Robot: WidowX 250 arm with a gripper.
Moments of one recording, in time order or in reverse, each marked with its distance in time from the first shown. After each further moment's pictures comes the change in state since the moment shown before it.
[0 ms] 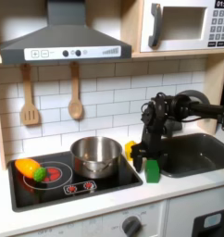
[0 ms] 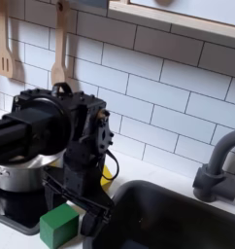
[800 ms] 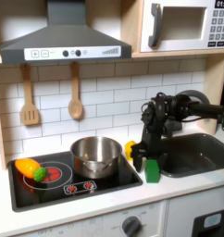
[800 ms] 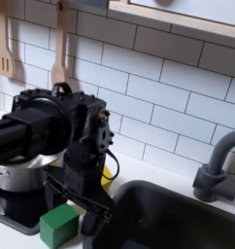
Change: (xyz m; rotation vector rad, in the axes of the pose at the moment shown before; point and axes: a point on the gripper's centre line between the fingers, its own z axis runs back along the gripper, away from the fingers) arm 0.002 0.000 0.001 0.000 -0.017 -0.004
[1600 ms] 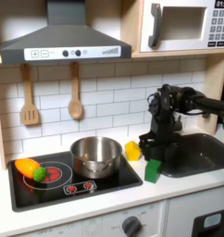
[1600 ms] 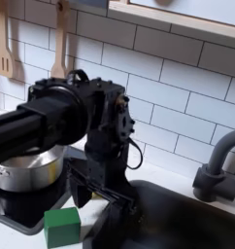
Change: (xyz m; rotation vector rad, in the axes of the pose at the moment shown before) arm 0.015 -0.023 0.020 -0.066 -0.044 -0.072
